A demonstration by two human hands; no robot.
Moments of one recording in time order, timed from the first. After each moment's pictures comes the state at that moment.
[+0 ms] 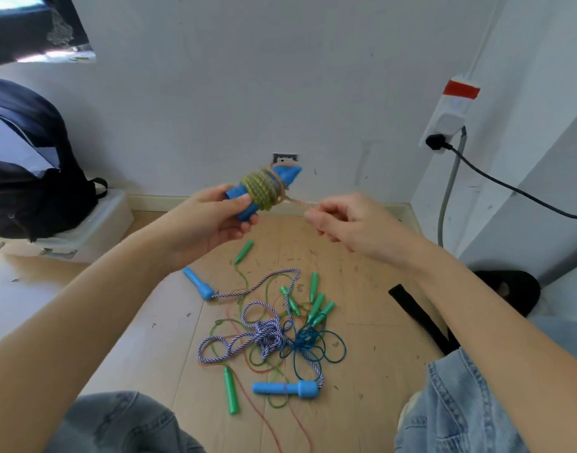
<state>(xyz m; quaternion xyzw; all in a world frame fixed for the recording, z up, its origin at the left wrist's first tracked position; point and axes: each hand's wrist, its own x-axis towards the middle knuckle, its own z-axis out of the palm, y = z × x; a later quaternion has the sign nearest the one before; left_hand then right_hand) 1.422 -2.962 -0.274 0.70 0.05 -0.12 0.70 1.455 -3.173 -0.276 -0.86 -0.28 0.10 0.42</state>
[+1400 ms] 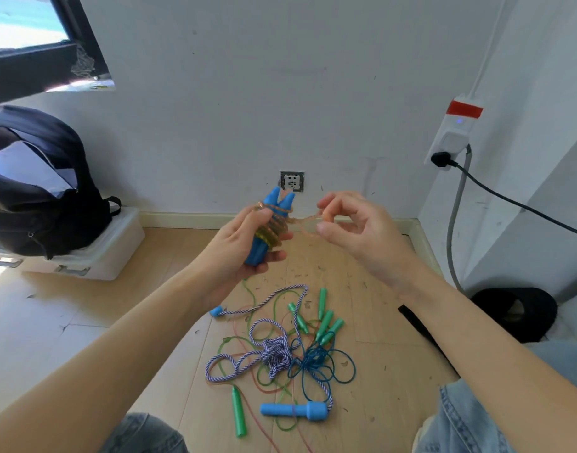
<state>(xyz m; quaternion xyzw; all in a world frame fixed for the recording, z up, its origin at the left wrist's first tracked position) 1.415 -2.987 -0.283 0.68 0.07 -0.06 0.73 1.448 -3.165 -0.274 -0.76 -0.24 0.01 0.60</state>
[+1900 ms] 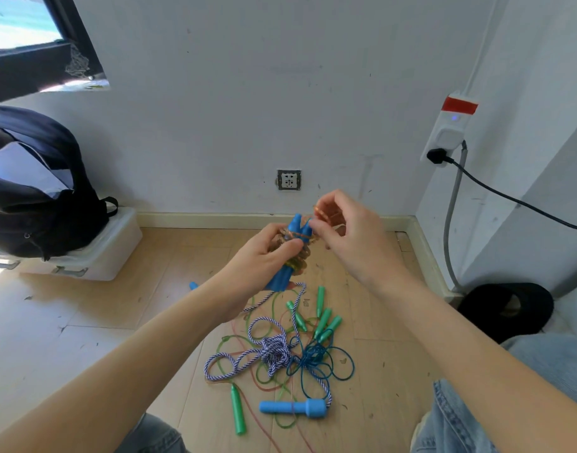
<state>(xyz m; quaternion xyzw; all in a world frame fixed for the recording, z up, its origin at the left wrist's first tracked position) 1.409 -3.011 -0.296 0.76 0.03 -0.08 0.65 1.453 -3.155 -0.287 -0.84 -0.23 -0.11 0.48</state>
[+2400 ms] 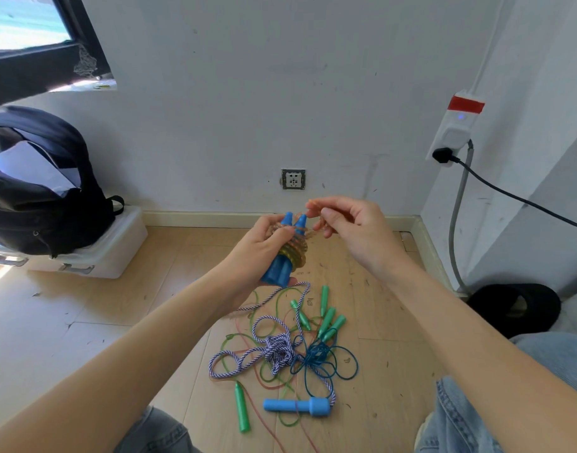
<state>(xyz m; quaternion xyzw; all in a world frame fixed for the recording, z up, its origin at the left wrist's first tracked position) 1.413 -3.007 -0.291 0.71 0.08 -0.08 0.70 1.463 -3.155 -0.290 -0.76 -0.18 0.01 0.62</state>
